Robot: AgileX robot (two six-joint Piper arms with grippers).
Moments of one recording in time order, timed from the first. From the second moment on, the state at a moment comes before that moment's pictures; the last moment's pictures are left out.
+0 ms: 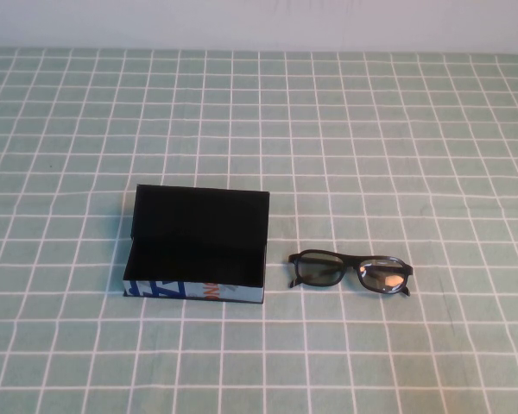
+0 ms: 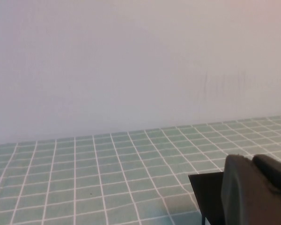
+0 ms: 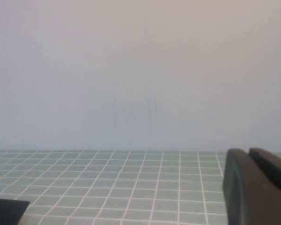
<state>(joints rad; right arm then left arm) 0.17 -0.01 0.03 0.02 -0.15 0.06 -0.26 -0.01 0.03 0.13 -0.03 -0.10</state>
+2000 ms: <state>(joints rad) 0.17 0.89 -0.89 0.08 0.79 0.00 -0.26 0.74 -0.68 -0.07 0.43 -0.15</state>
